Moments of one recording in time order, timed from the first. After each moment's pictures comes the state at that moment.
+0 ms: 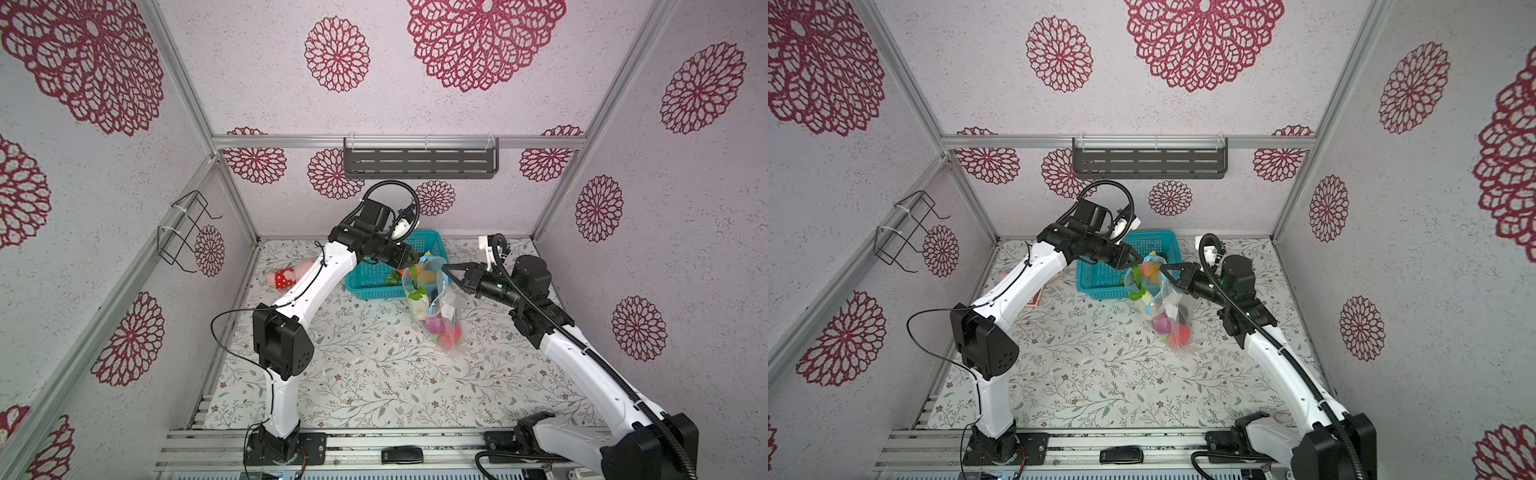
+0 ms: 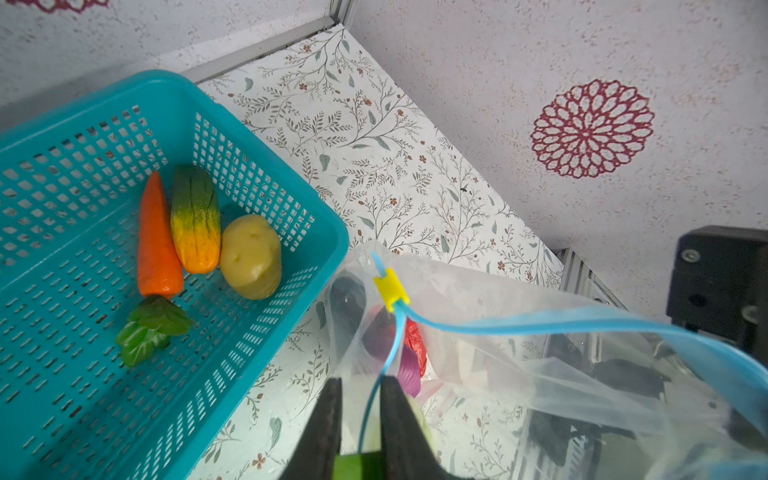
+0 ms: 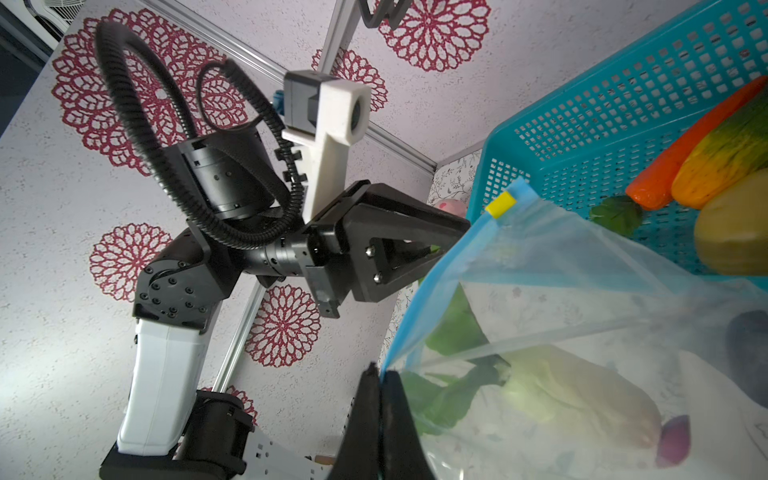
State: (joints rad) left arm -0.52 2.01 2.07 -0.87 0.53 -0.01; right arm 0.33 1.14 0.95 0.06 -0.66 0.98
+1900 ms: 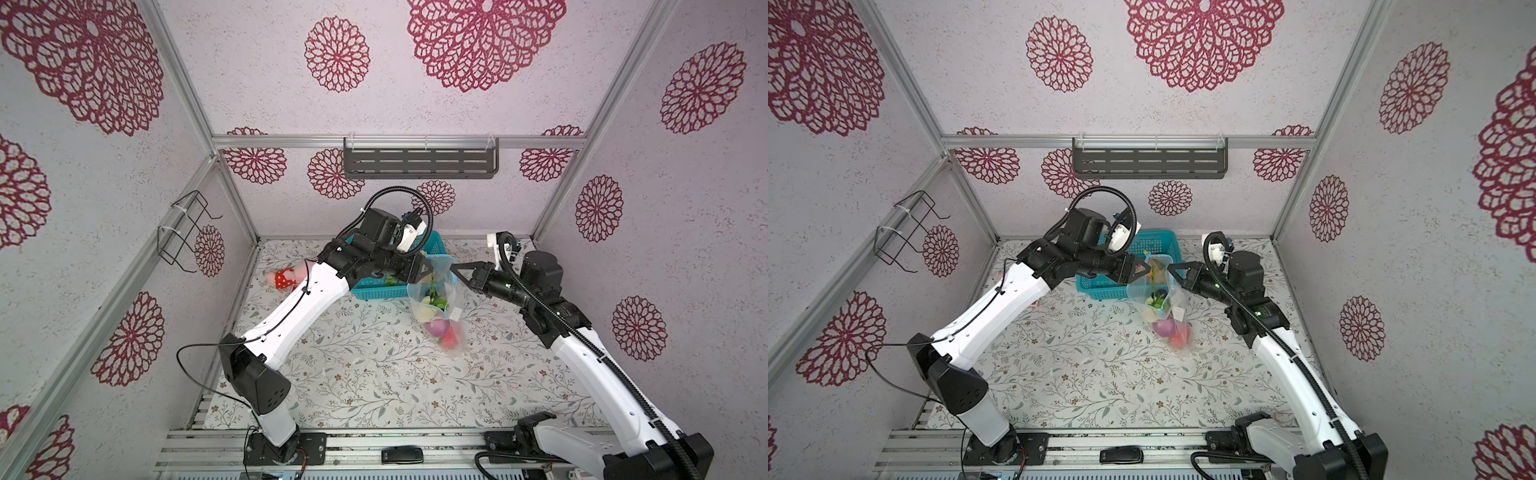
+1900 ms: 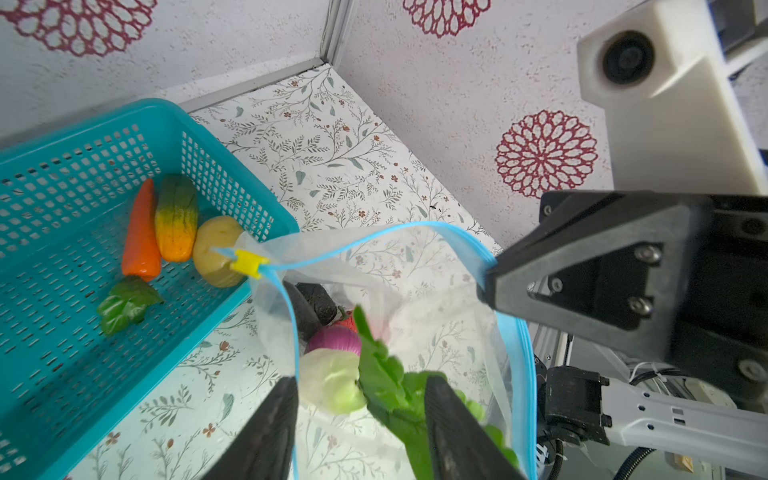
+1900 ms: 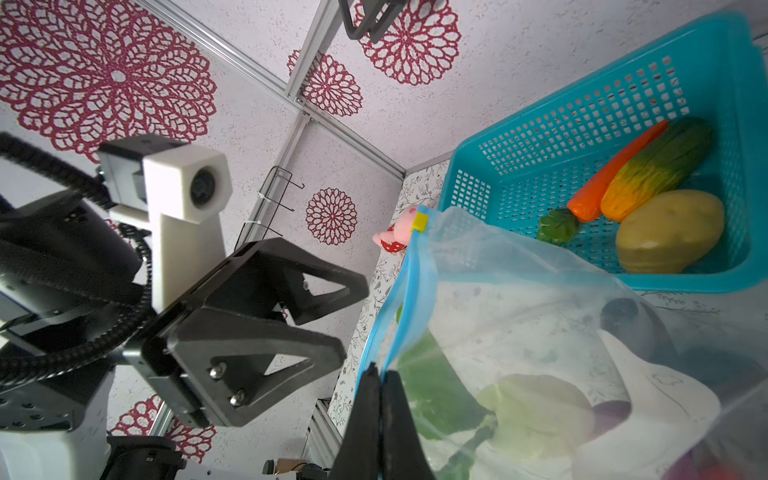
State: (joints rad) left arm -0.66 1.69 1.86 -0.80 0.35 -0.19; right arm 0.30 1.09 1.06 -0.19 -0.61 0.82
